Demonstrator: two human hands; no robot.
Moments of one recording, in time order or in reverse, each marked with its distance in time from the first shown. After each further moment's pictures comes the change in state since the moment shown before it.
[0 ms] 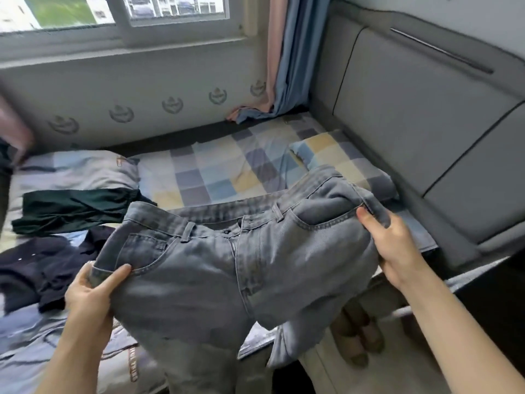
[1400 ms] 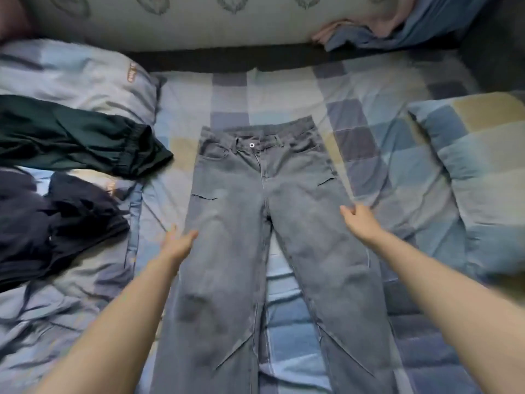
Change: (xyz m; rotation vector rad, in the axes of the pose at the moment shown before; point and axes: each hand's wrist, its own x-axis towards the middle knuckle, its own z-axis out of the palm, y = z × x) left_hand 0.421 -0.335 0.113 0.659 0.192 -0.458; right_hand 0.458 0.411 0.265 -0.989 -0.407 0.227
